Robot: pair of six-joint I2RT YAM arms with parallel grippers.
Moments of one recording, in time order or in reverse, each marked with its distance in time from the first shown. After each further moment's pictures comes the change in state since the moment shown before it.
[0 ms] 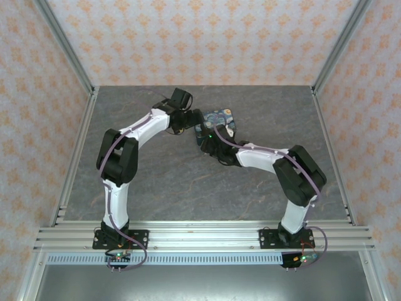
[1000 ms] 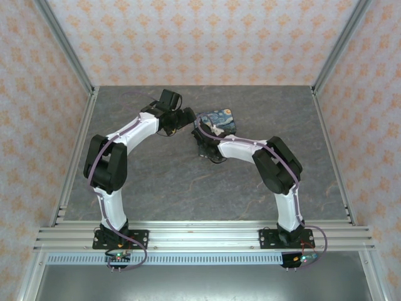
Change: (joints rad) left arm 0.045 -0.135 -0.153 0.072 0.014 -0.050; right arm 0.051 0.229 0.283 -0.309 0.126 -0.029
